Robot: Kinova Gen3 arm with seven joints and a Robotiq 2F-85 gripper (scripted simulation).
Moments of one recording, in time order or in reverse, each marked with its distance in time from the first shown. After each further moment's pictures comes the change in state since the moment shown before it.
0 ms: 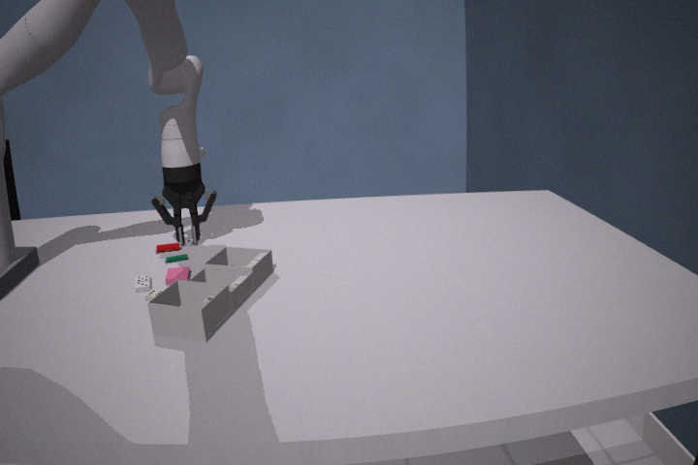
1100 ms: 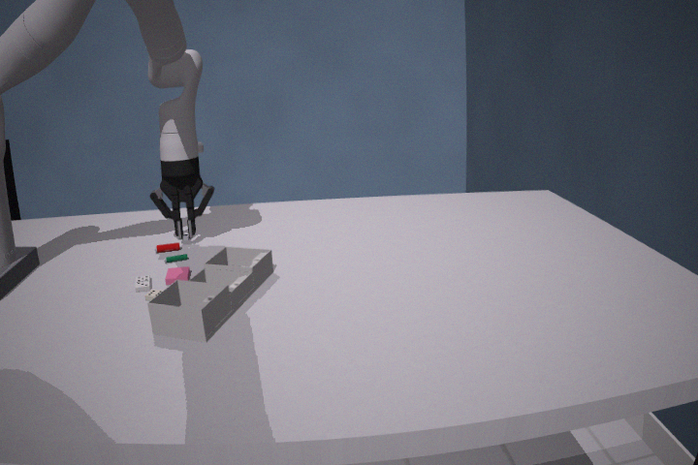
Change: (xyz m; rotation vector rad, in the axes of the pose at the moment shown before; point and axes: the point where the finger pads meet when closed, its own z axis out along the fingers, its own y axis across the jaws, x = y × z) arm 0.002 -0.004 -0.012 0.012 0.002 -0.004
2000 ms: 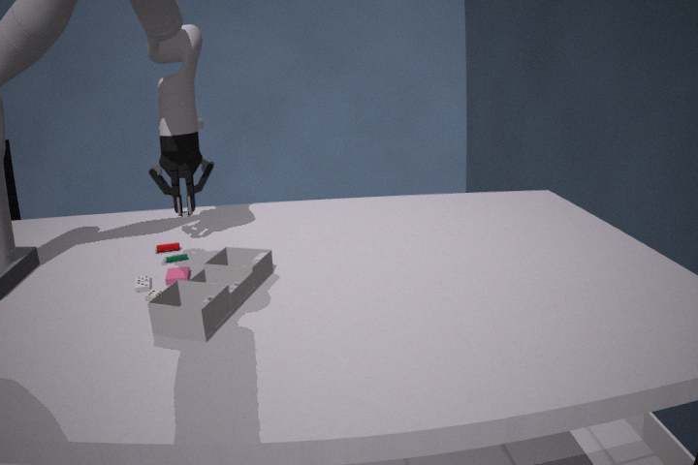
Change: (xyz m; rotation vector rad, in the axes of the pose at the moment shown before) arm -0.002 0.004 -0.048 -0.011 -0.001 0.004
